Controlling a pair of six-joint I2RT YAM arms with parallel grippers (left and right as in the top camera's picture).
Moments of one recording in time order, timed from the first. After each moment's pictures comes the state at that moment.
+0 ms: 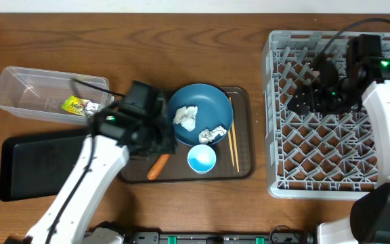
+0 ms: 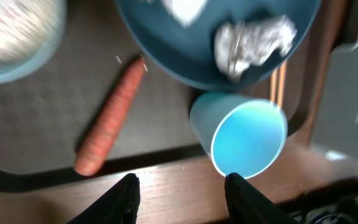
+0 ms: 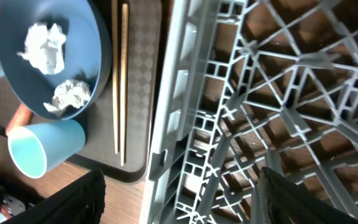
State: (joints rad) left arm -0.36 1.34 1.10 -1.09 0.26 -0.41; right arm -0.08 1.66 1.50 -1.26 -0.40 -0.16
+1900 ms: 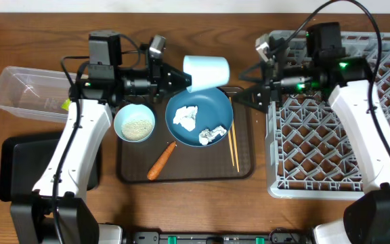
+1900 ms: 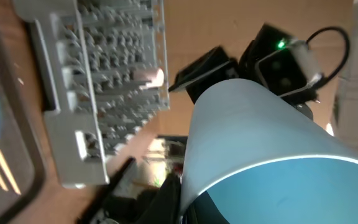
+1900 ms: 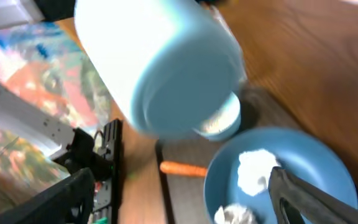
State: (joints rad) left arm -0.10 1.56 1.25 -0.41 1.34 -0.80; right arm 0.16 1.66 1.50 -0.90 -1.24 -0.51
